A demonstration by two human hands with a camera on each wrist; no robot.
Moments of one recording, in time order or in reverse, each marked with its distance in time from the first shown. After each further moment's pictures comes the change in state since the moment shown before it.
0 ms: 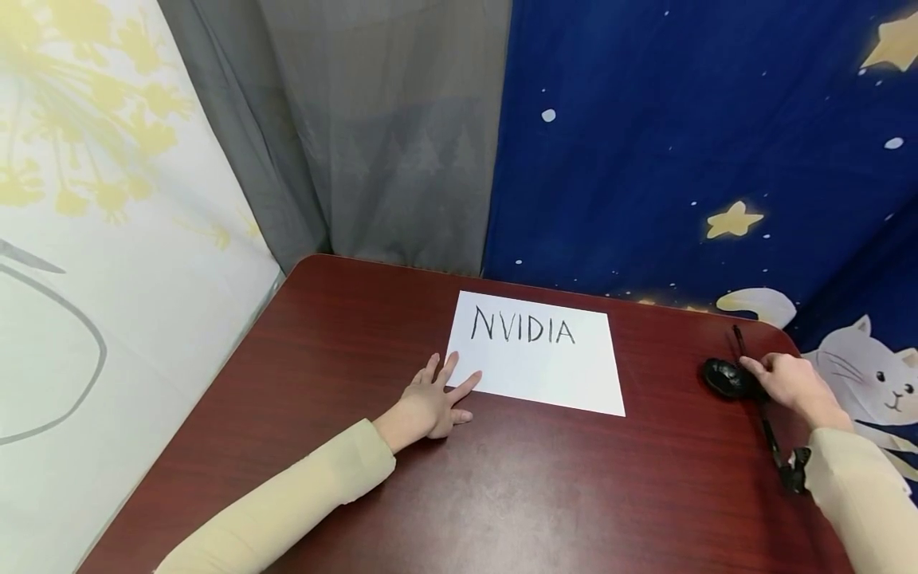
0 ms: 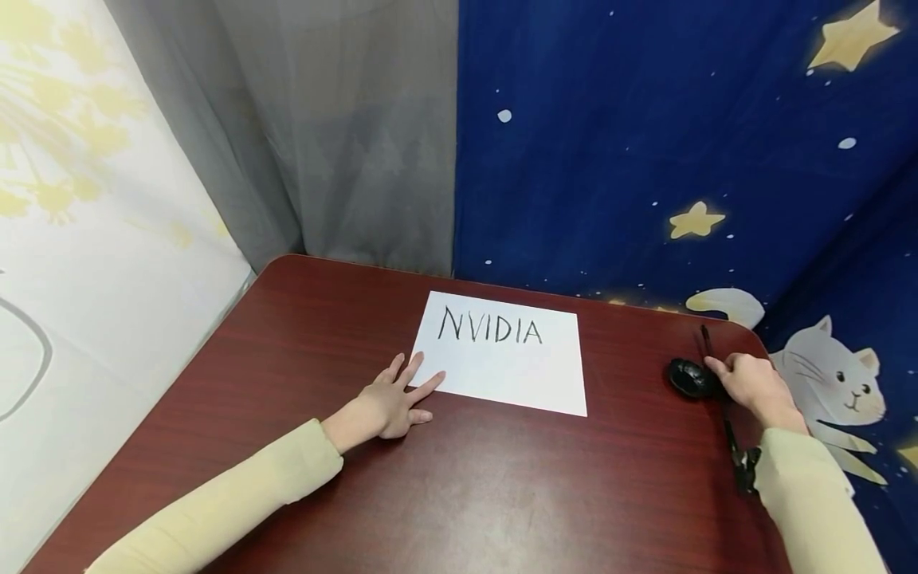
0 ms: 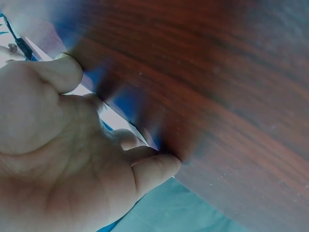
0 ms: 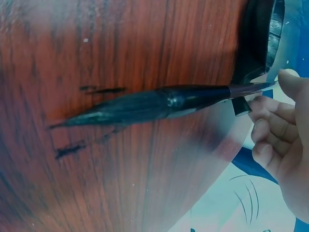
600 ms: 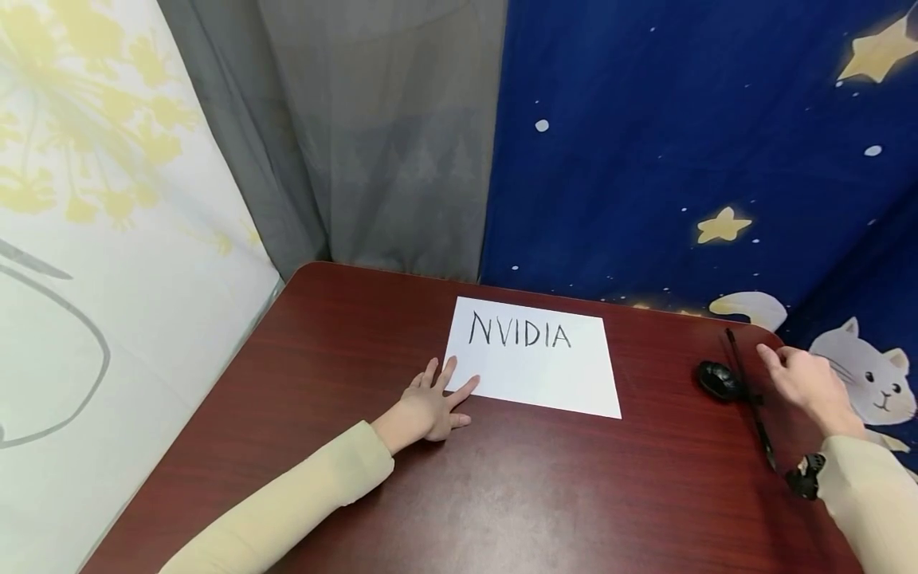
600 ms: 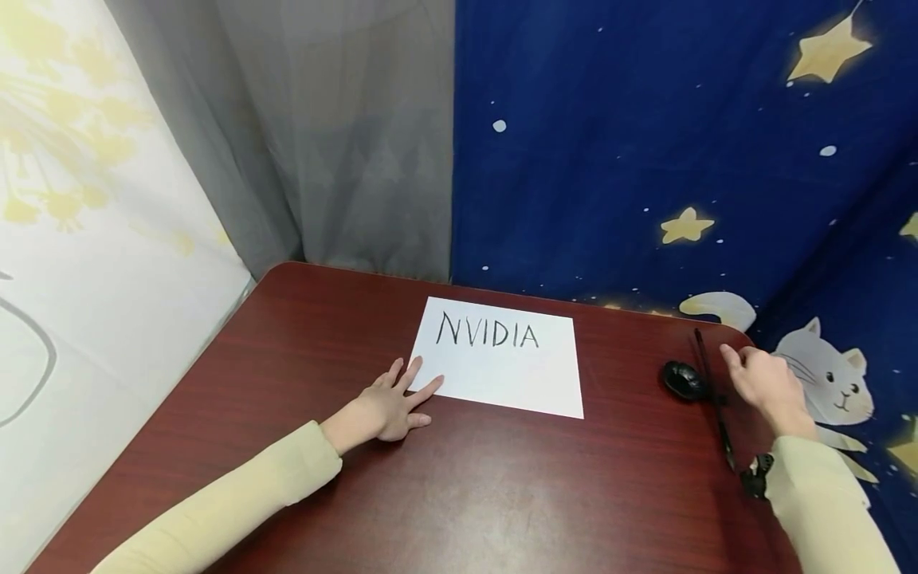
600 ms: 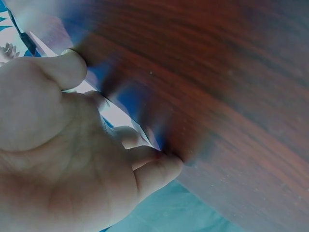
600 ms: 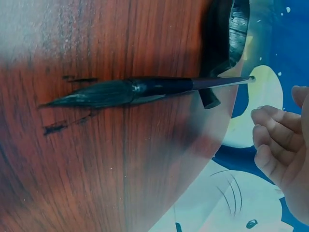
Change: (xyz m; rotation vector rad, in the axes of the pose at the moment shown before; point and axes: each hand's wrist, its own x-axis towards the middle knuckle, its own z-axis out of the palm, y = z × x) left_hand 0.003 -0.002 0.006 0.000 -0.005 0.008; right_hand -0.017 -0.001 -0.015 0.000 0.195 0.014
